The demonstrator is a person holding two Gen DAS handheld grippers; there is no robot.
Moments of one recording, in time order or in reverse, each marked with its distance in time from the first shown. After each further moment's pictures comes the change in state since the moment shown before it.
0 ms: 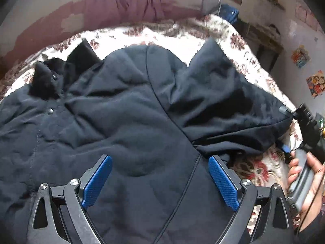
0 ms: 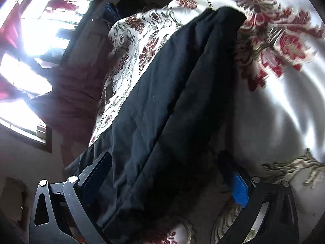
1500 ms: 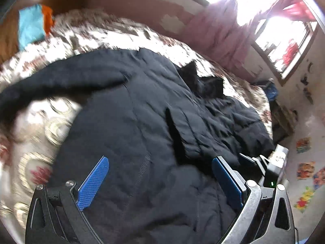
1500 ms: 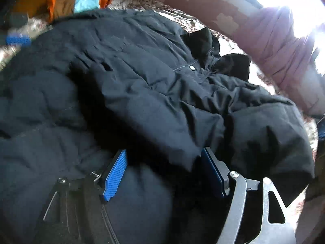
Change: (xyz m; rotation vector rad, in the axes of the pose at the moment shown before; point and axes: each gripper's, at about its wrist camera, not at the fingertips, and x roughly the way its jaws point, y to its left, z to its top) left arm -0.187 0.318 -0.159 -0.551 -0.151 -0.074; right arm -0.046 0.269 -0.407 -1.841 0.458 0.013
